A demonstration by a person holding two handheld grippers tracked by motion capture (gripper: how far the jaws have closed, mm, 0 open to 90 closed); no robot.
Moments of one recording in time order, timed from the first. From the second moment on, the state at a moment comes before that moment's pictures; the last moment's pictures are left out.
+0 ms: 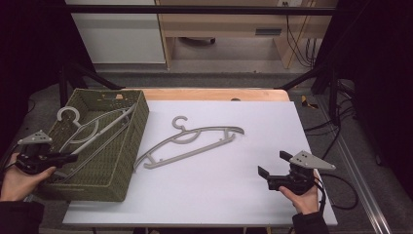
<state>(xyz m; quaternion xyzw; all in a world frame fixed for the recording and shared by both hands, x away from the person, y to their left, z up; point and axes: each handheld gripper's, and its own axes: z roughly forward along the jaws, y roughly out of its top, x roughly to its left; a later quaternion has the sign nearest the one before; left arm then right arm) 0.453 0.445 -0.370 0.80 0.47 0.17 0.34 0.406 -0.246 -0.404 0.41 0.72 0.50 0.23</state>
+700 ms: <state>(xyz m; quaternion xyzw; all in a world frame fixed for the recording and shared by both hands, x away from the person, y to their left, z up) 0.480 0.457 -0.371 0.76 0.58 0.21 0.23 0.406 -0.247 -0.404 0.41 0.72 0.51 0.23</state>
